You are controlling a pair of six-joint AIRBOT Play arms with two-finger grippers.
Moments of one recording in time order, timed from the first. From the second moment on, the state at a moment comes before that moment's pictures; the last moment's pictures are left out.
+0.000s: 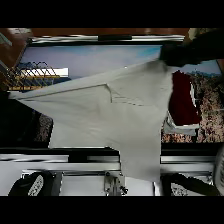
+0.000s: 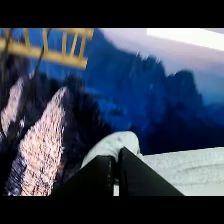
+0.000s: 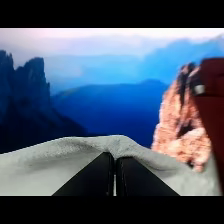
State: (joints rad) left arm 0.24 -0.67 1.07 1.31 -1.10 -1.55; right arm 0.18 -1.38 1.81 1.67 -1.28 -1.41
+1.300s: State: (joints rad) left arm 0.44 -1.14 0.73 1.29 -1.42 -1.34; right arm -0.15 -1.44 1.51 1.75 -1.64 -1.64
